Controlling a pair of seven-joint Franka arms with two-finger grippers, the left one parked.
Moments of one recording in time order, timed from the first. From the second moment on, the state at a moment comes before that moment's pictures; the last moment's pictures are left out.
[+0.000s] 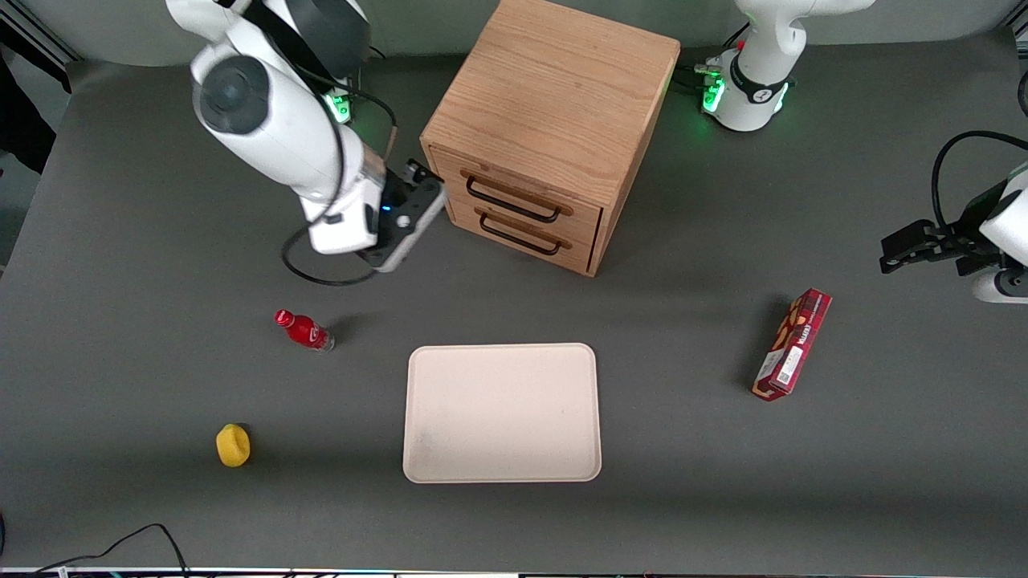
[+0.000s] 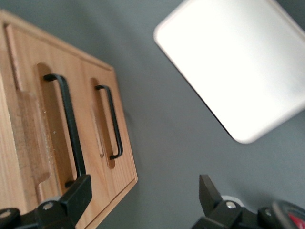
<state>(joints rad) -0.04 0.32 0.71 -1.57 0.08 1.84 -0.33</state>
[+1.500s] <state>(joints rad) 0.10 0.56 0.74 -1.57 0.04 1.96 -0.40</state>
